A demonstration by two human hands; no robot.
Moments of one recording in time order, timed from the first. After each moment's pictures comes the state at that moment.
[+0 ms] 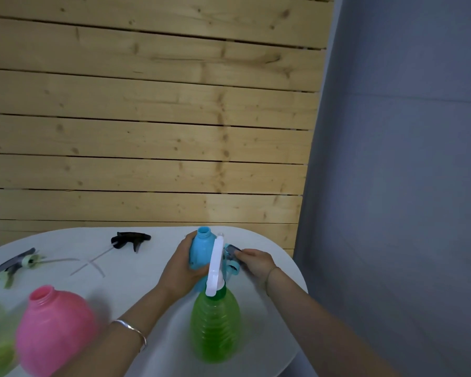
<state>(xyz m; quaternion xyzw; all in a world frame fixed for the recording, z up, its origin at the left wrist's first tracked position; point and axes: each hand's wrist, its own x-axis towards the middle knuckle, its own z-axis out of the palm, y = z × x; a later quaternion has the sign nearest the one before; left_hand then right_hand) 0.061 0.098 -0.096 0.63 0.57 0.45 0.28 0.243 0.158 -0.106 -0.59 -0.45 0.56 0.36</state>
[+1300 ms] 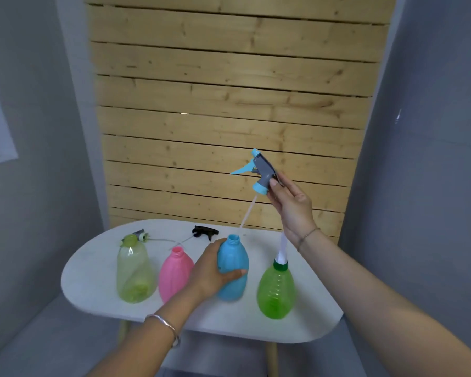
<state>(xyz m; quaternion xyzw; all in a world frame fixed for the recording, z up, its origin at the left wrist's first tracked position) 0.010 -0.053 -0.036 0.59 0.59 0.48 0.27 0.170 0.008 0.097 -0.22 -0.45 0.60 0.62</state>
